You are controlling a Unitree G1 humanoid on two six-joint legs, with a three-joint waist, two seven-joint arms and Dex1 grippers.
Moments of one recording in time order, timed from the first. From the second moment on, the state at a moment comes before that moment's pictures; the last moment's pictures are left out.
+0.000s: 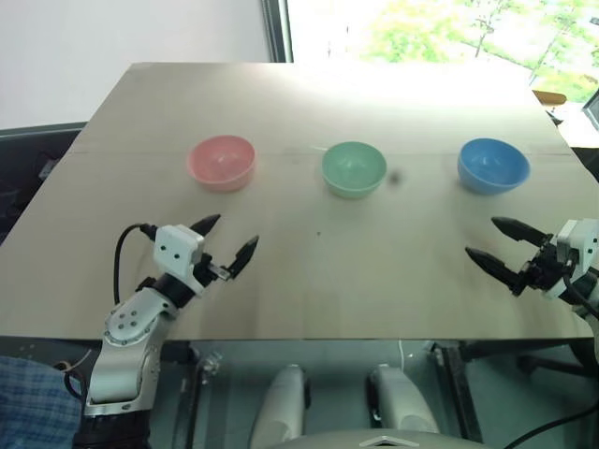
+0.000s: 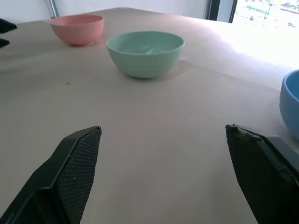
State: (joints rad) left arm 0.05 0.49 0.22 -0.23 -0.31 0.08 -0.59; right arm -0.02 -0.66 -0.34 -0.05 0.59 0.13 1.05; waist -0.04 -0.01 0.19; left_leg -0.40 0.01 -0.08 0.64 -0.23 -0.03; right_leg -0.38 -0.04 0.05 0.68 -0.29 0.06
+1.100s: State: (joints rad) left arm -0.57 0.75 -0.09 0.28 0.22 0.10 -0.58; right arm -0.03 -0.68 -0.34 -0.30 0.76 0.32 1.00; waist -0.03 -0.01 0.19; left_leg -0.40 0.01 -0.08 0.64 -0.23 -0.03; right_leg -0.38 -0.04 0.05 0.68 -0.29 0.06
